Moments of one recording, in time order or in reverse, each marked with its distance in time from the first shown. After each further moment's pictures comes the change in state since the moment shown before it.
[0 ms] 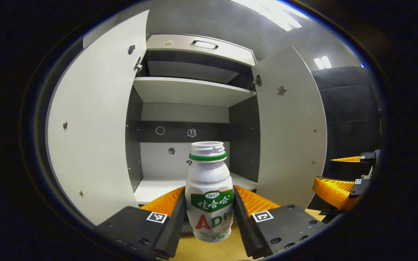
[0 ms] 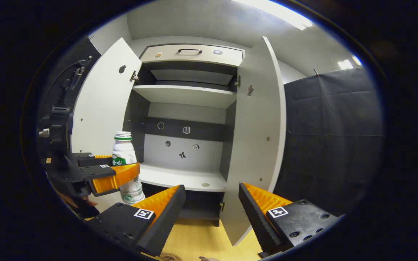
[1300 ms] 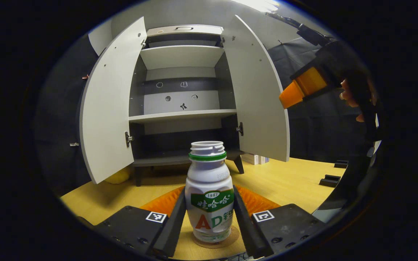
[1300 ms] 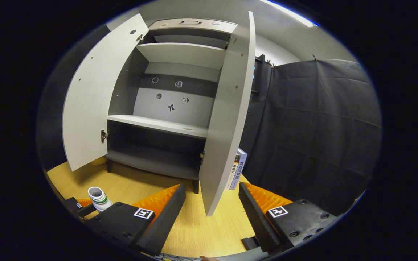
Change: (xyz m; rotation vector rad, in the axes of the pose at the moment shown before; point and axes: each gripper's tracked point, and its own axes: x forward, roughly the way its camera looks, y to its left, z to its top) left arm -0.091 -0.109 -0.312 0.095 0.104 0.133; right arm -0.018 -0.060 -0.184 -0.085 0.152 0.025
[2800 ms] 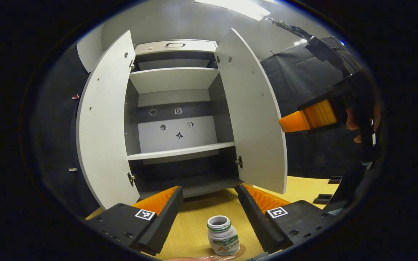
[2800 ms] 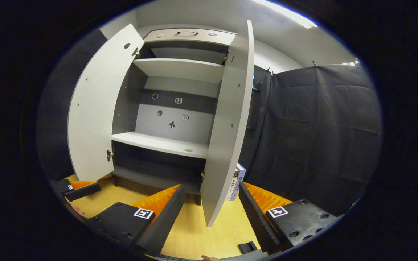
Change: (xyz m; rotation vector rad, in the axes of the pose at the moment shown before) left arm -0.012 0.031 0.160 0.054 -0.107 -0.076; right arm -0.029 0.001 0.099 0.057 -0.049 0.010
